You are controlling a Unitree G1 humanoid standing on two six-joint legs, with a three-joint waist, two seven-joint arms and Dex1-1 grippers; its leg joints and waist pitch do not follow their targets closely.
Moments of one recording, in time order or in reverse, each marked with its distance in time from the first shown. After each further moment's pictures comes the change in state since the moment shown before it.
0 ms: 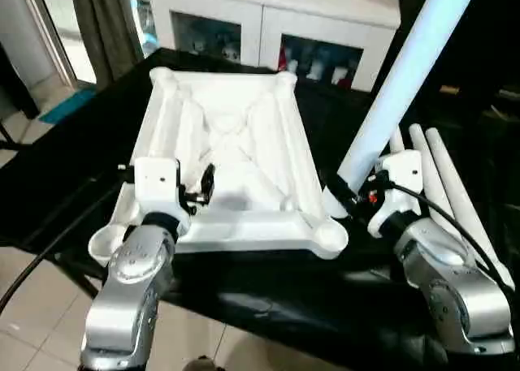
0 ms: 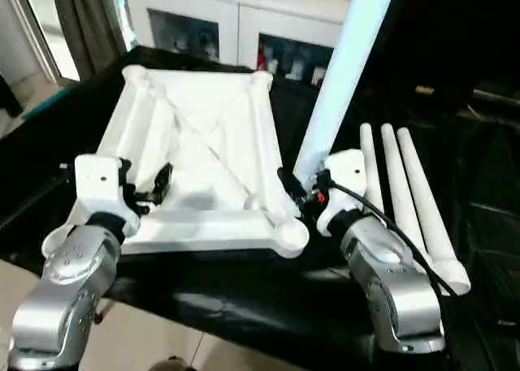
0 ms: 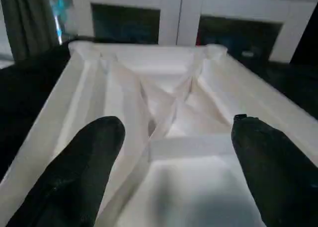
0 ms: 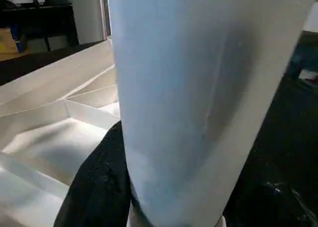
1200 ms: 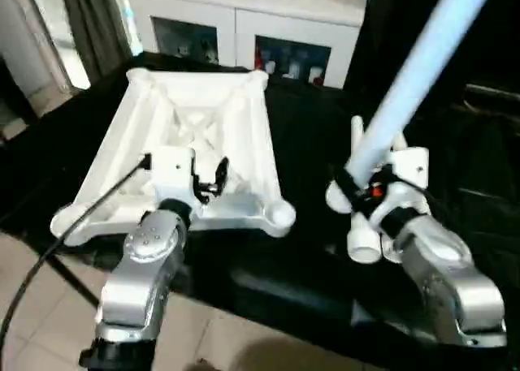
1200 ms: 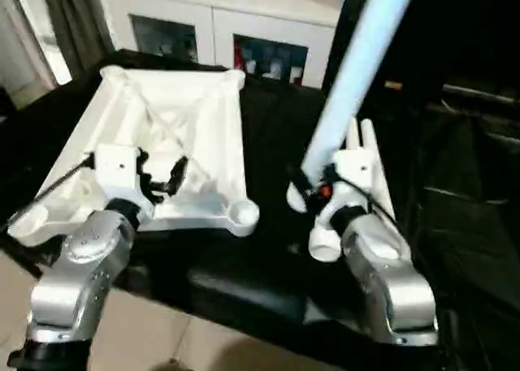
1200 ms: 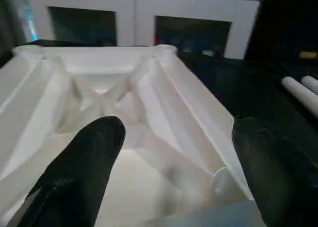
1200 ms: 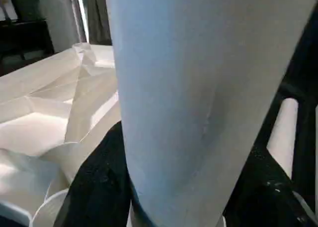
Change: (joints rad) left arm -0.066 0.021 0.020 0.113 -0.005 -0.017 -0.050; right arm -0.023 0.053 -0.031 0.046 -0.013 0.000 -0.057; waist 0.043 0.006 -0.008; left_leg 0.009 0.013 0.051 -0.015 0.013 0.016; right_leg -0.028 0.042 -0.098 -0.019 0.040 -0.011
